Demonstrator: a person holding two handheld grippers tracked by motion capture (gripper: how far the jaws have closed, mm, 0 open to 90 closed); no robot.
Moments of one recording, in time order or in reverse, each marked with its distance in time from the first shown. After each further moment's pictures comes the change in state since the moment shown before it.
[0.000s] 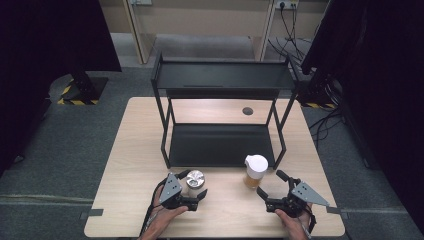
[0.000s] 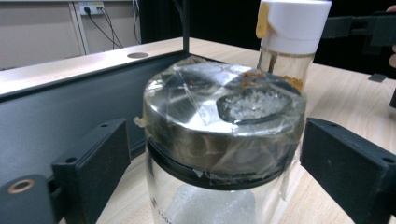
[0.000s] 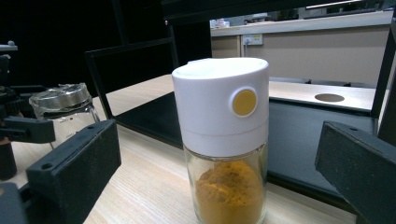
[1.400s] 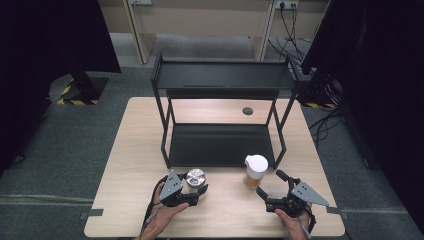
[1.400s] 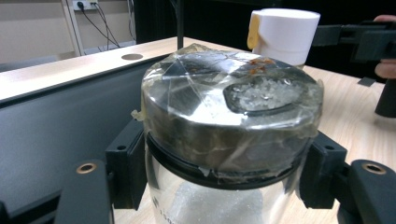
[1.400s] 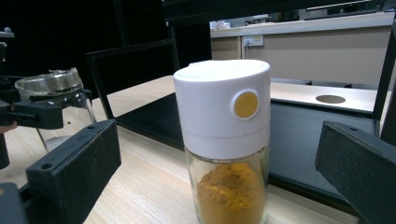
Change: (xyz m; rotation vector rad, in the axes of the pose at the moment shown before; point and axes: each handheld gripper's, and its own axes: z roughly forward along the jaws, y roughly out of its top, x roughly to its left) left arm 0.001 0.024 -0.004 0.007 -0.029 -0.016; right arm 0.000 0.000 0.001 -0.005 0.003 -0.001
